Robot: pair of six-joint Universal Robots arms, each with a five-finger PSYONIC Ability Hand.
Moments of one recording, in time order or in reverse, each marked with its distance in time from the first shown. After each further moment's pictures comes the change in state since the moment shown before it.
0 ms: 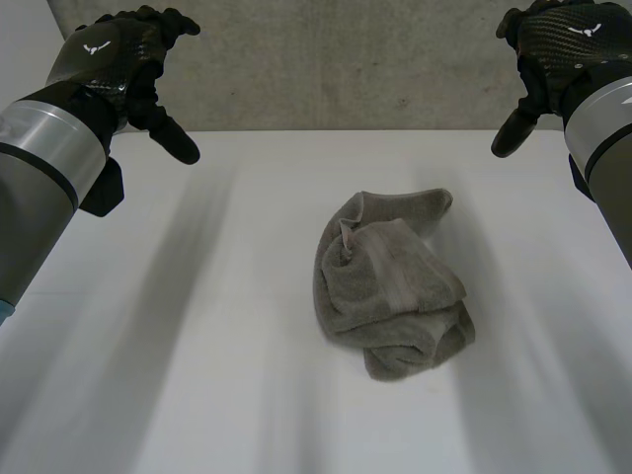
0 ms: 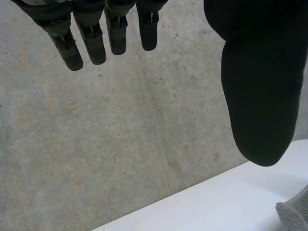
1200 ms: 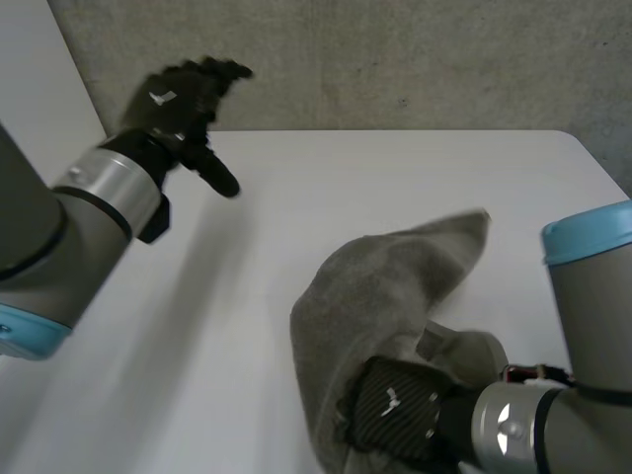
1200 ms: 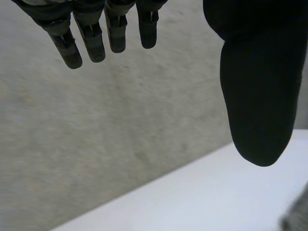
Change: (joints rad) left arm -0.045 -0.104 -0.083 0.135 0.105 0.007; right arm 0.075 0.056 0.504 0.451 -0.637 -0.908; left_hand -0.019 -0.016 -0.018 -0.018 -0.019; right_hand 0.055 0.020 0.032 0.022 0.013
